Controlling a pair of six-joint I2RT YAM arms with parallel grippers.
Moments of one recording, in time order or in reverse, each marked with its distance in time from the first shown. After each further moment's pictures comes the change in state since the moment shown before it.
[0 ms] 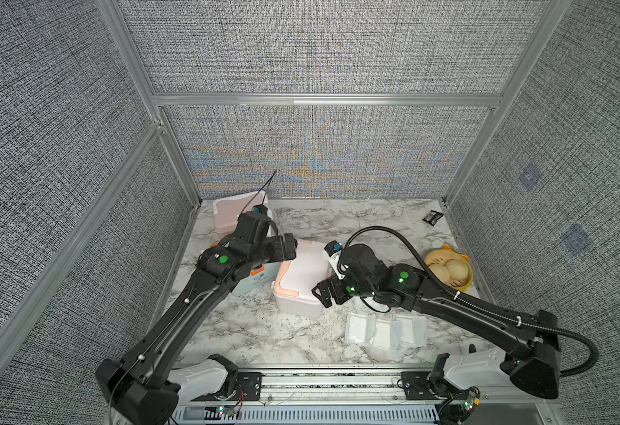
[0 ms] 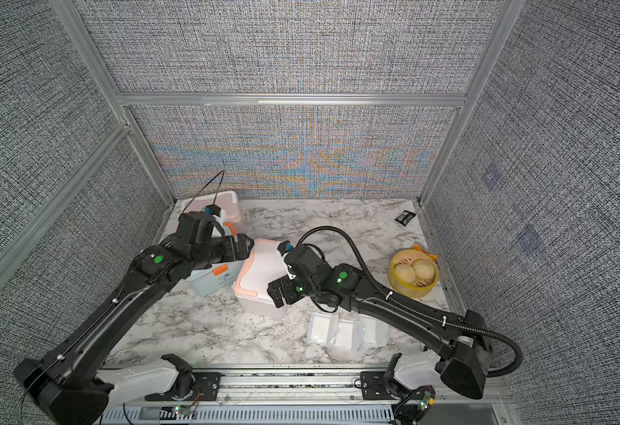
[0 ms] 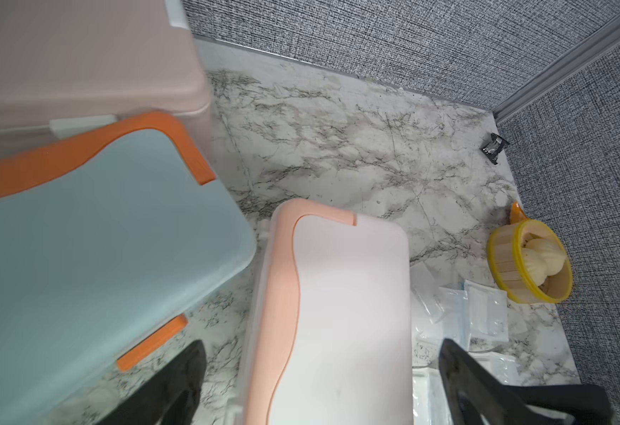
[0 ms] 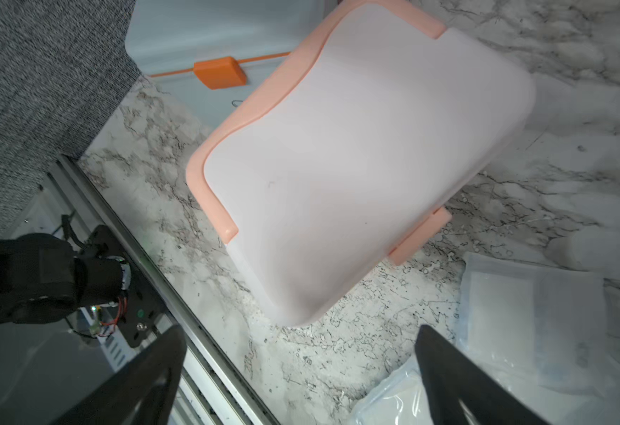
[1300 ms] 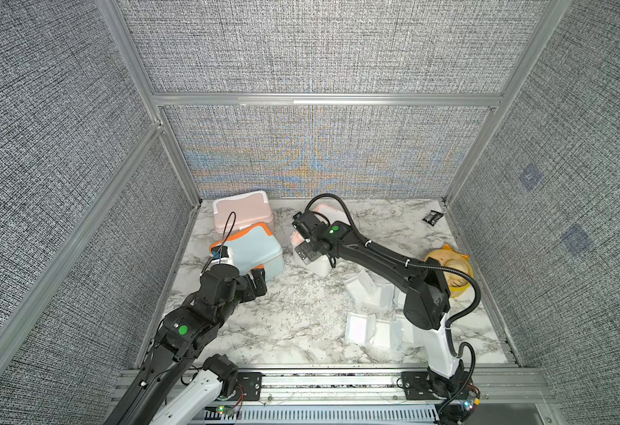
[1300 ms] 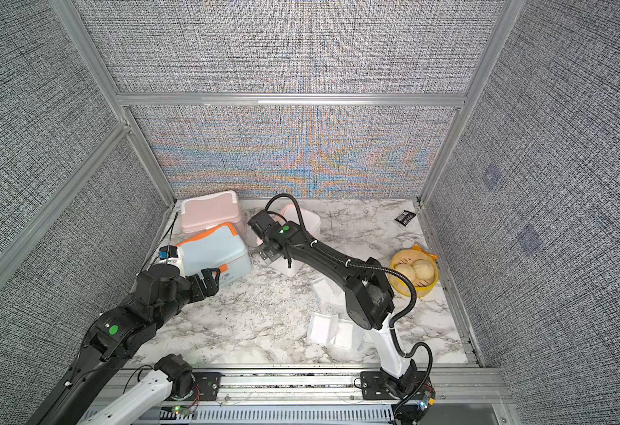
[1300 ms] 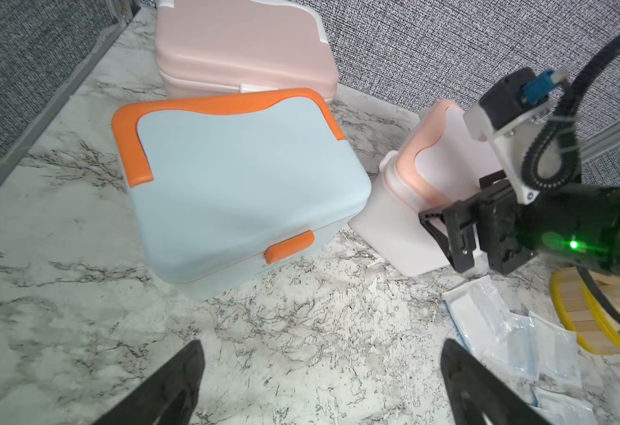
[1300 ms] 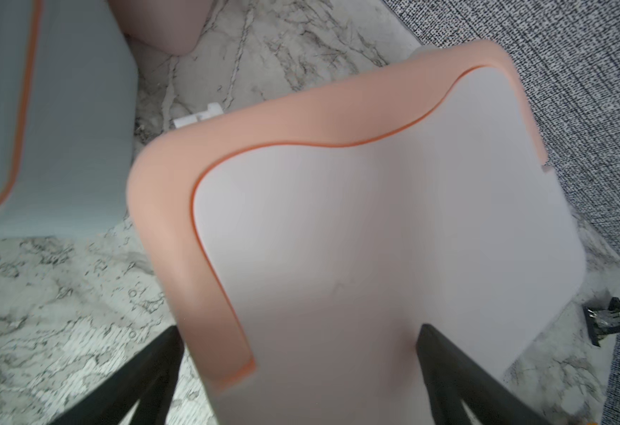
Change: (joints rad) left arm 0.000 -0.426 -0.346 -0.036 -0.185 -0.080; right arm -0.212 0.740 0.731 -0.188 0.335 -0.296
